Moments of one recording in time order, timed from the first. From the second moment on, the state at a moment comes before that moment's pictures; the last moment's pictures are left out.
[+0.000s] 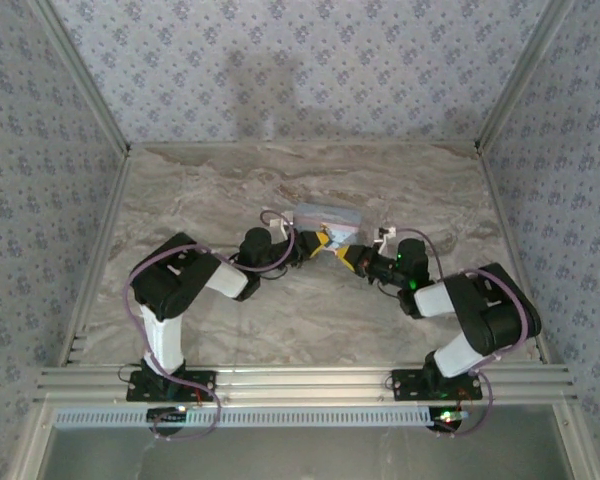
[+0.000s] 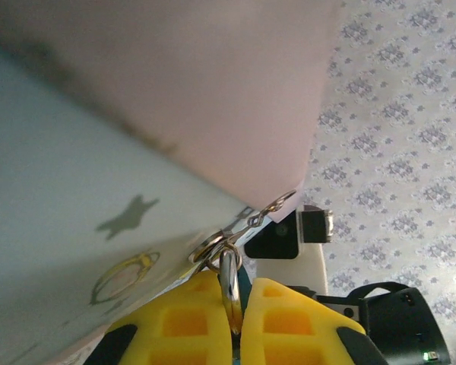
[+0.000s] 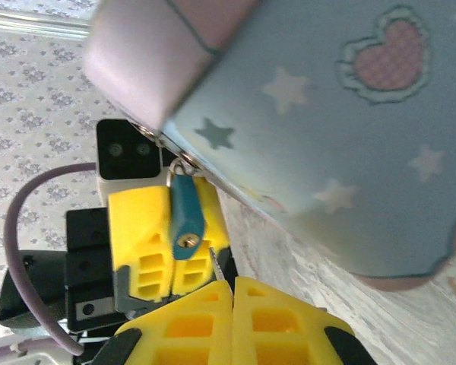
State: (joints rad) left arm -0.71 1.92 0.70 1.15 0.44 -1.39; right arm 0.32 1.54 0.29 1.00 -0.69 1.25
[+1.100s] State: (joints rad) left arm -0.71 1.93 0.70 1.18 0.46 -1.41; right arm 0.39 1.32 0.27 0.77 -0.54 1.13
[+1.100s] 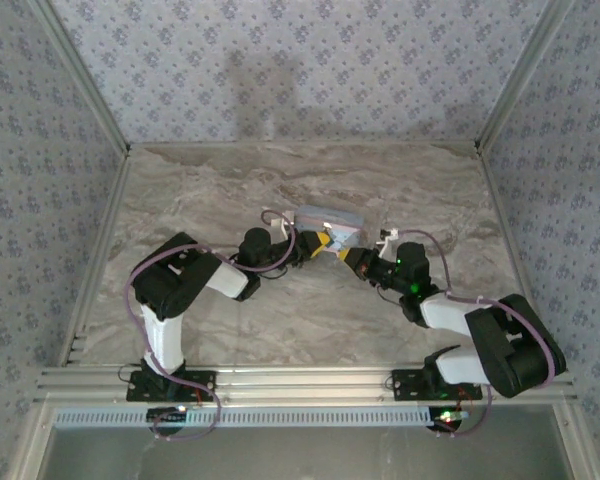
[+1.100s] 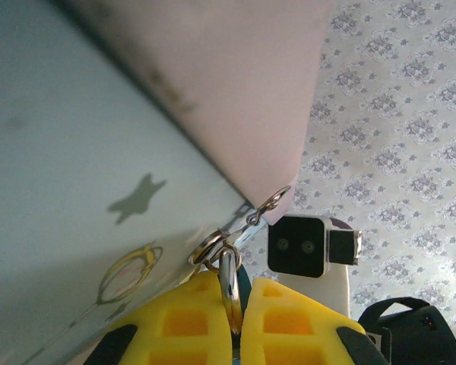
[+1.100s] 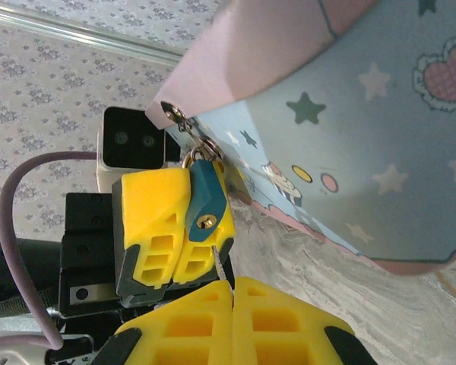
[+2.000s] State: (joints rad) left arm -0.71 1.94 0.70 1.20 0.46 -1.43; right arm 0.40 1.36 0.31 0.79 -0.51 1.13
